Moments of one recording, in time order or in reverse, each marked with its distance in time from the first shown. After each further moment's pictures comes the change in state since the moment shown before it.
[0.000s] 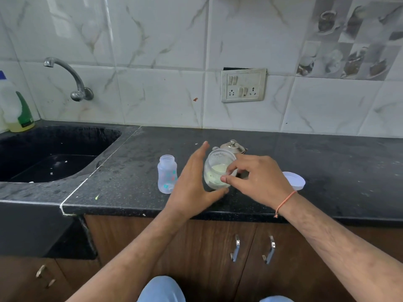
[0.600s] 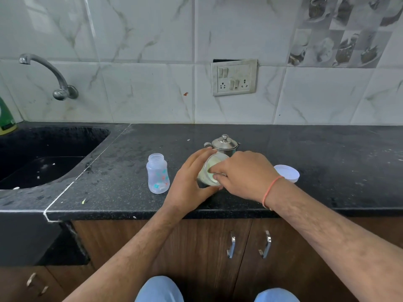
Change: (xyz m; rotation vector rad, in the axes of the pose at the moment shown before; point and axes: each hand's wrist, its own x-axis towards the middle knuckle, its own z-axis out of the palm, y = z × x) left_hand 0.016 -0.023 0.025 -0.044 0.023 0.179; right_hand 0.016 -0.028 -0.012 -0.492 -0.366 -0.097
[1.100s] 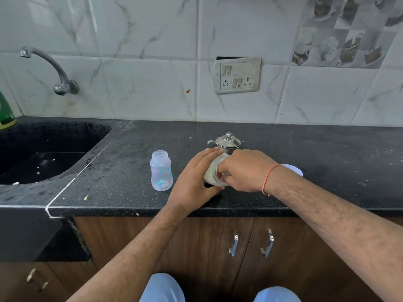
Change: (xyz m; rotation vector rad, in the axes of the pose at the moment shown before) left_hand -0.001 -0.004 0.000 0.061 -0.049 0.028; right_hand 0.021 0.006 0.002 -0.016 -0.226 -0.076
